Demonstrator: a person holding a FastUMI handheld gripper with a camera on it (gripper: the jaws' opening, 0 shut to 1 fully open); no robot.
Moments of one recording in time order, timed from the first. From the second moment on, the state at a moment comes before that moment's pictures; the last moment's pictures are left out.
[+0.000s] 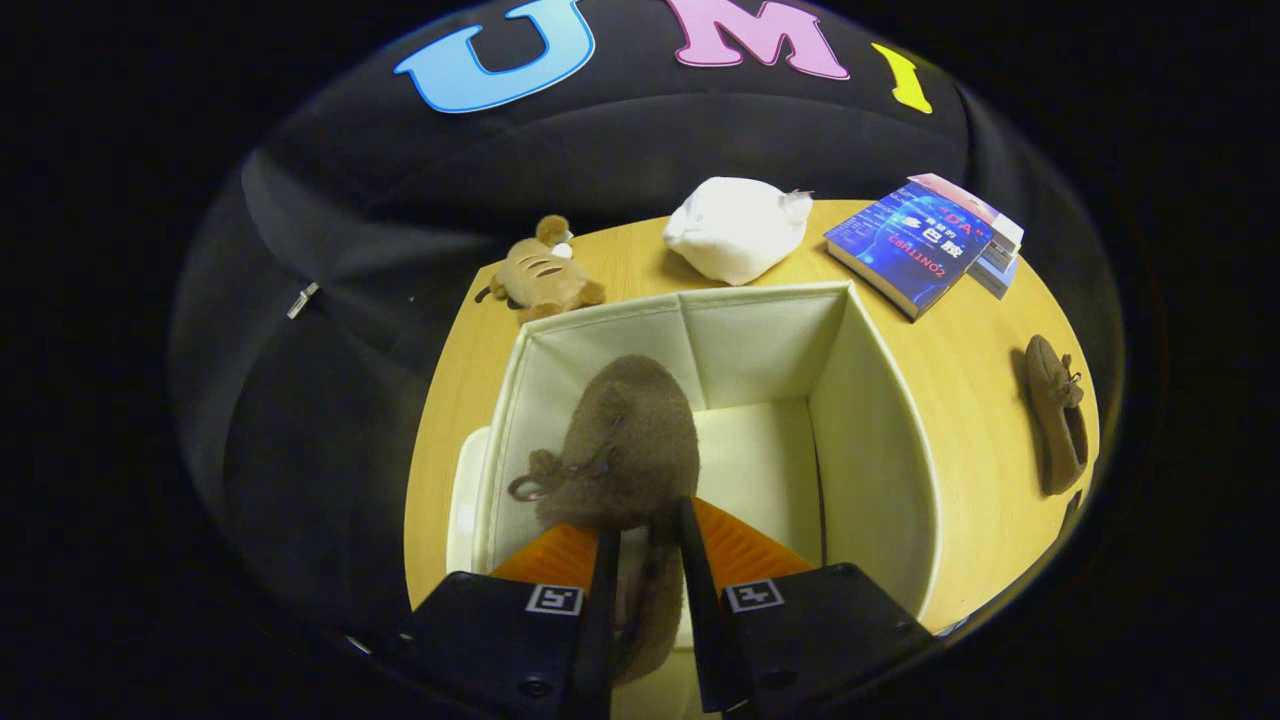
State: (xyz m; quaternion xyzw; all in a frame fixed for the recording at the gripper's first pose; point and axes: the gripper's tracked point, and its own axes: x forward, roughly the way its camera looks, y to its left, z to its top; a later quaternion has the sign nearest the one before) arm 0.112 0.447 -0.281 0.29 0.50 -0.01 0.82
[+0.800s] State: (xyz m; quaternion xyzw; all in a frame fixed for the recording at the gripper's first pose) arm 0.108 0.430 -0.230 0.27 0.41 0.08 0.87
